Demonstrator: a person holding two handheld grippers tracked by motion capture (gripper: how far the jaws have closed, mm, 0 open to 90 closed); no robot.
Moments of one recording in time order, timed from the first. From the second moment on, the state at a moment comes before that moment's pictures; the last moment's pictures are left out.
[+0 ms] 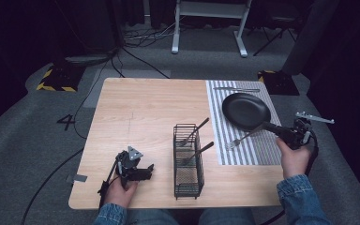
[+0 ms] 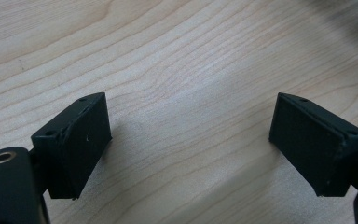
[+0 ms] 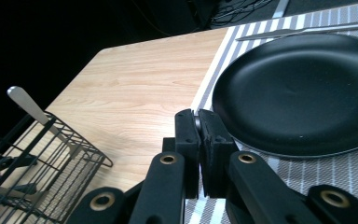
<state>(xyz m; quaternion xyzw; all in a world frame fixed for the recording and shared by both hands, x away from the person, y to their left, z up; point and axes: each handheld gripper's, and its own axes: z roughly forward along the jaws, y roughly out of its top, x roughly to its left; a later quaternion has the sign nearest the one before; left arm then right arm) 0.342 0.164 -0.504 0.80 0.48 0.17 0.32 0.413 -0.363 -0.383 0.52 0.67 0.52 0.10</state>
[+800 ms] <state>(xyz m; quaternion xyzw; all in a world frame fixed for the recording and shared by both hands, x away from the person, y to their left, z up) 0.342 0.164 -0.504 0.80 0.48 0.17 0.32 0.420 -0.372 -0.390 0.55 0.67 0.48 0.11</state>
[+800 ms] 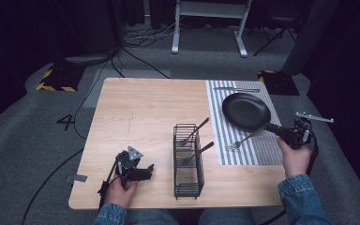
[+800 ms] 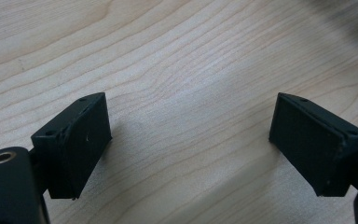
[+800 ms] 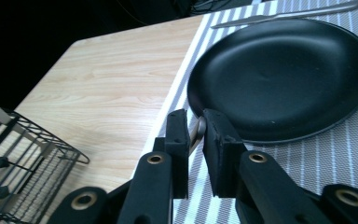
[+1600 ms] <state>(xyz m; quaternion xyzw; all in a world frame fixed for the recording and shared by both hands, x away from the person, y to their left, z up) 0.341 0.164 -0.504 0.80 0.48 0.17 0.32 0.430 -0.399 -0.414 0.59 0.67 0.44 0.10</state>
